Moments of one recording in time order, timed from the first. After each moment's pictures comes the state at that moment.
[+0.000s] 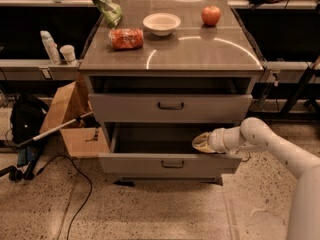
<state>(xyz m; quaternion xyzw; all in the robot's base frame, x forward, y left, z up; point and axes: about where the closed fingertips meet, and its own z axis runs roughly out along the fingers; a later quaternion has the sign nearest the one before) 0.673 -0.175 0.461 -0.60 0.68 0.17 0.39</state>
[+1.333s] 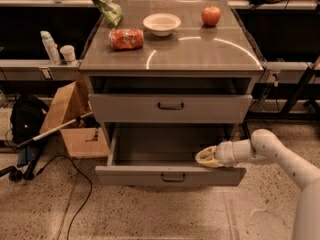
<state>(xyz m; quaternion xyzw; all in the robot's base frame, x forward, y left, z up) 0.614 -0.184 0.442 -0.58 0.65 0.29 0.38</state>
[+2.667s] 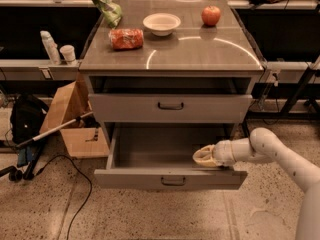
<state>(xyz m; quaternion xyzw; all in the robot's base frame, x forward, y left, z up) 0.602 -0.170 0.458 -0.59 0.64 0.31 0.39</state>
